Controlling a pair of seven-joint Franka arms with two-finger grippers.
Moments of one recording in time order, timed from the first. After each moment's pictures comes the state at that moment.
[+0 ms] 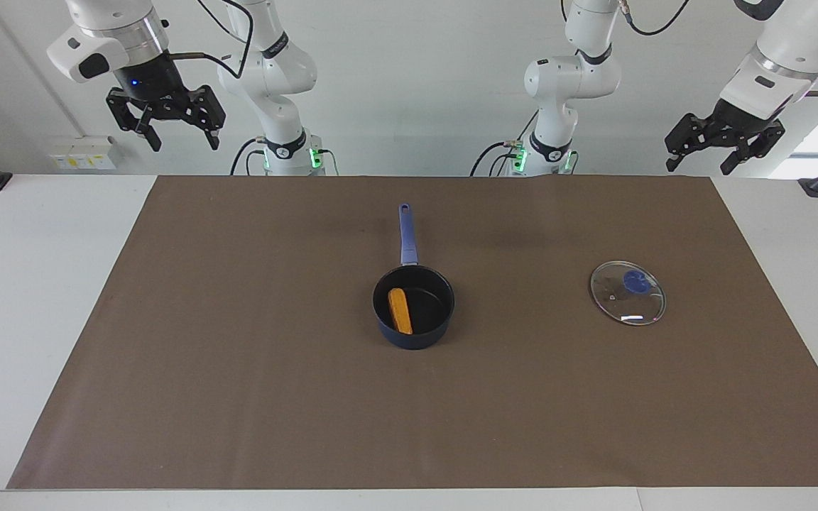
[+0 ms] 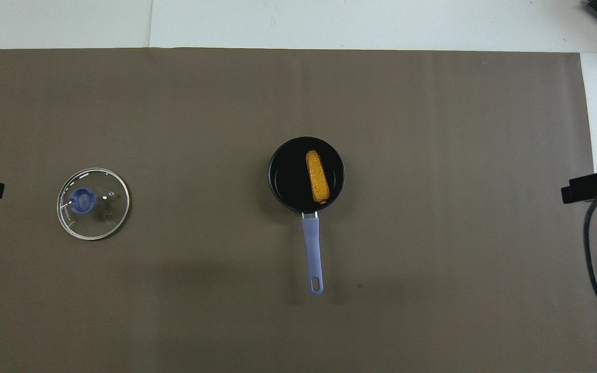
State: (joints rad) left arm 0.00 -0.03 0.00 -1.49 -0.01 1.42 0.14; right arm 0.07 -0.06 -0.06 -1.47 0.00 1.38 -0.01
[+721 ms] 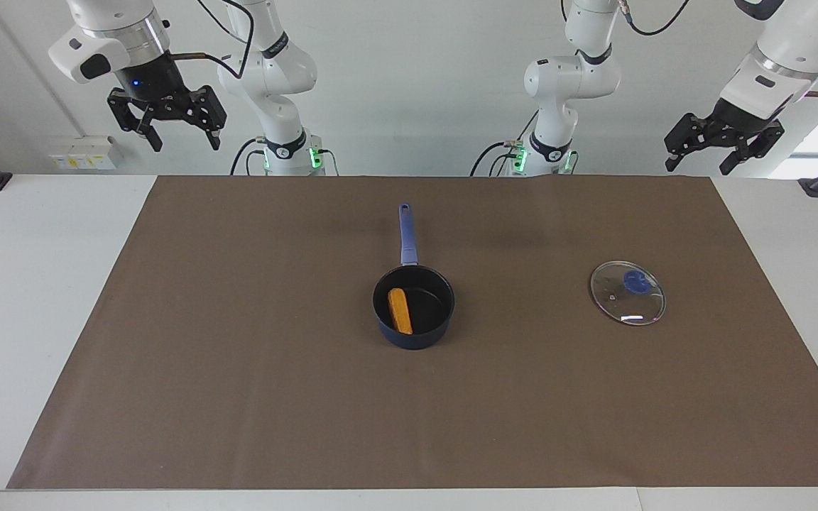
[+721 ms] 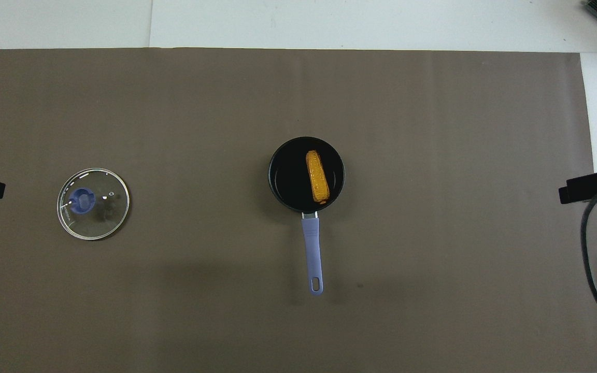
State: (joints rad) left arm 0.00 -0.03 0.00 -1.49 -0.01 1.42 0.14; right arm 0.07 -0.06 -0.06 -1.47 0.00 1.38 -0.01
